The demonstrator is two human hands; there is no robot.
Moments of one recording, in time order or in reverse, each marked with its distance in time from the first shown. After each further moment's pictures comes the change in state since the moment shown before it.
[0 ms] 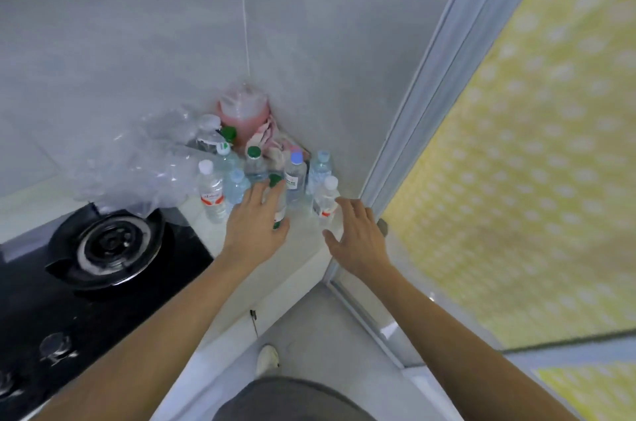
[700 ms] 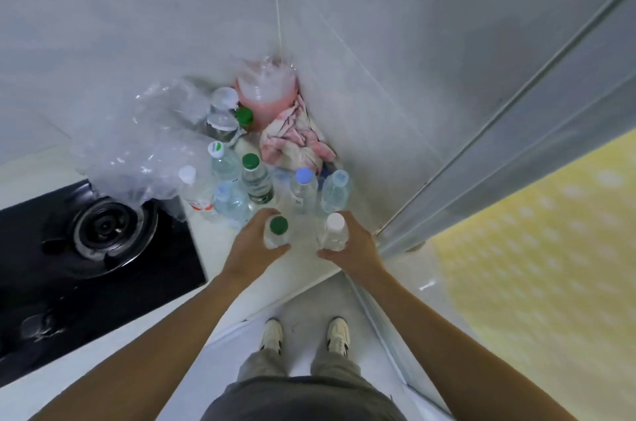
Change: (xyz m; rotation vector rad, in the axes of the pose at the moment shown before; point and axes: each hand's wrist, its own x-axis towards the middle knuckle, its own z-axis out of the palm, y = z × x) left_hand 0.069 -0.026 0.105 -0.486 -0.095 -0.559; right_hand 0.159 0.089 0.095 0.515 -0.379 0.067
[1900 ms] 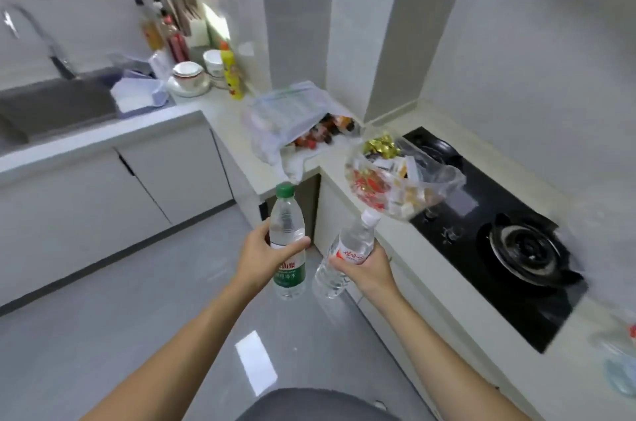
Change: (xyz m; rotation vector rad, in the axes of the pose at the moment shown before) left_hand -0.665 -0.190 -0.158 -0.655 1.392 -0.596; right_hand -0.439 -0.242 0.385 -0.064 -1.125 -0.627
